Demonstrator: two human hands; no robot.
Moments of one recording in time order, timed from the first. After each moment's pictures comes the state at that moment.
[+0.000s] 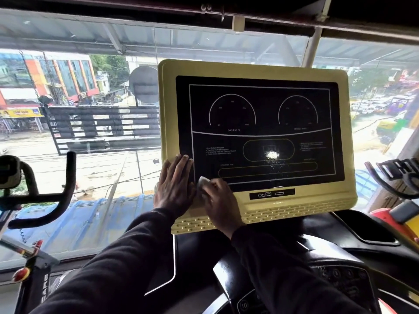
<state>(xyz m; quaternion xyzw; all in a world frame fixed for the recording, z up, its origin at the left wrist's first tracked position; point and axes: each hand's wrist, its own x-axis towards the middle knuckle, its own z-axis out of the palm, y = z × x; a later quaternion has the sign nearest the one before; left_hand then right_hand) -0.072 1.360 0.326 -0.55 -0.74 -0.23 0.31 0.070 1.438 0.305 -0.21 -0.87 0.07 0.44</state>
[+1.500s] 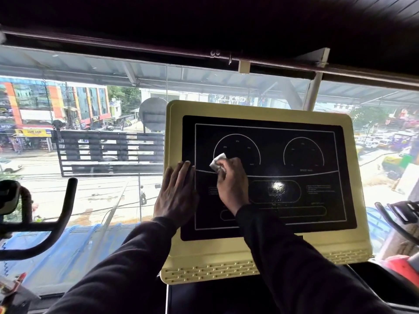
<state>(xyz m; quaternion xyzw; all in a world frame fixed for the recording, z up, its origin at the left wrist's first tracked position) -0.096 1.397 0.390 -0.53 -0.74 -0.24 0.35 0.024 1.513 0.427 -0.23 -0.81 0.10 0.53</state>
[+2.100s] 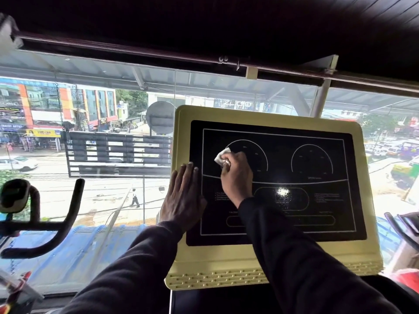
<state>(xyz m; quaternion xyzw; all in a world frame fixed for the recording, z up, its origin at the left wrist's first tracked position) -0.096 1.399 0.388 -0.52 -0.75 -0.22 0.34 0.008 1.517 0.456 -0.24 -0.81 0.09 0.53</state>
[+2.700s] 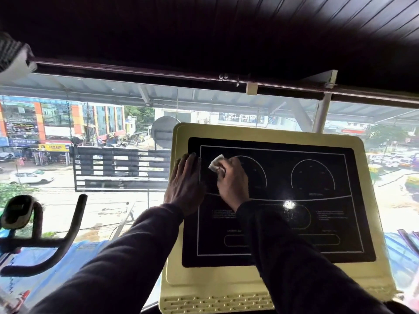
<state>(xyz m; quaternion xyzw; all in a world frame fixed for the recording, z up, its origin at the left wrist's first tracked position) -0.109 1.430 0.458 -0.50 -0.75 -0.27 0.34 0.000 1.530 0.481 -0.20 -0.83 0.07 0.51</state>
